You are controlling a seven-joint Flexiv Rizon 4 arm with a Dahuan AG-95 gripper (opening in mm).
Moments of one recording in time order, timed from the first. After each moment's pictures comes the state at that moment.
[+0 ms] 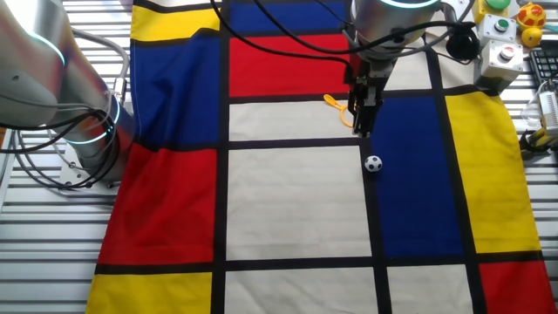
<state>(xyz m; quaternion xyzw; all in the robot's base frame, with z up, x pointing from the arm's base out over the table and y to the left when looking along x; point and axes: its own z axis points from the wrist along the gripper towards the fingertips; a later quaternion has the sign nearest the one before) 0.500 0.000 0.170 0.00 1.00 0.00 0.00</state>
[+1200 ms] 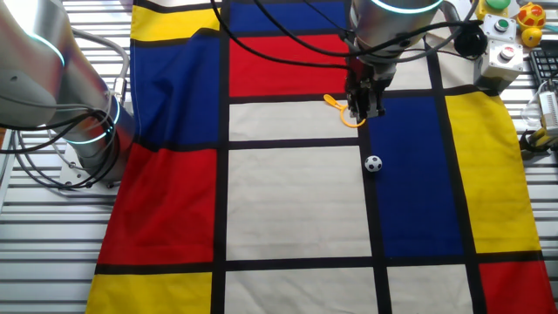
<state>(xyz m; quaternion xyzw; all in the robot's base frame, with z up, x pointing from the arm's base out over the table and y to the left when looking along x) 0.500 0.000 0.170 -0.08 1.00 0.01 0.00</state>
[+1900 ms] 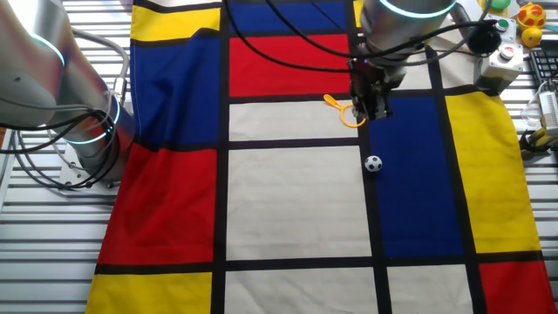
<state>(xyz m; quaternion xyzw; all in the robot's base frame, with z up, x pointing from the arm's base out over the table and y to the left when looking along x) 0.509 0.008 0.160 -0.14 0.99 0.01 -0.02</state>
